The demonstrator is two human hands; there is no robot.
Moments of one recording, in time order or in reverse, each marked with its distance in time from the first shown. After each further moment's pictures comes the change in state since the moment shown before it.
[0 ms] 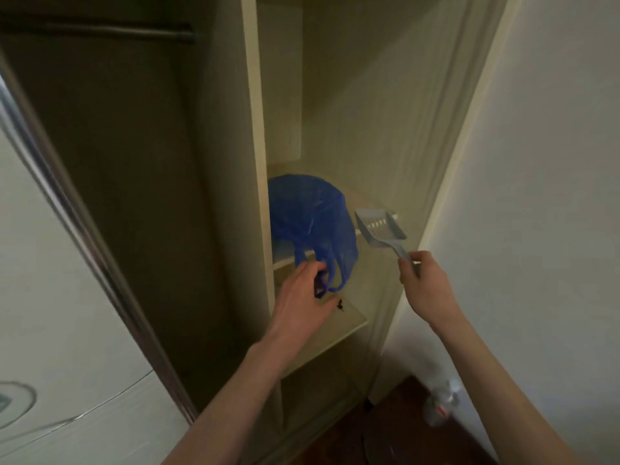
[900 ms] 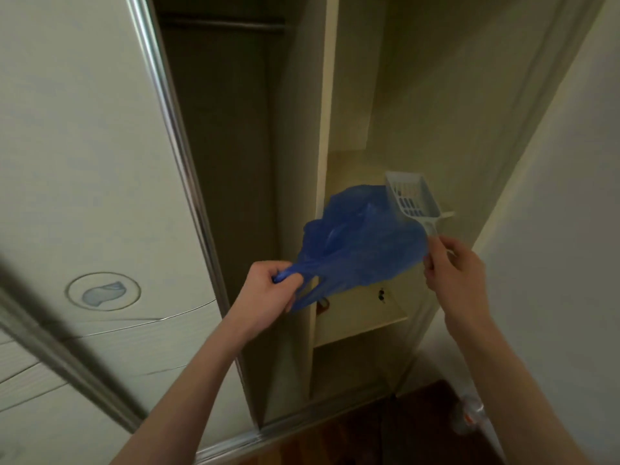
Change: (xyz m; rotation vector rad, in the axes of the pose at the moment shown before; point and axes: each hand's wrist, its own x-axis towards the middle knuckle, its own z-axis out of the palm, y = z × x) left_hand -0.102 0.015 -0.090 -0.301 0.144 -0.243; right_hand -0.055 -0.040 -0.012 0.581 -0.075 -0.076
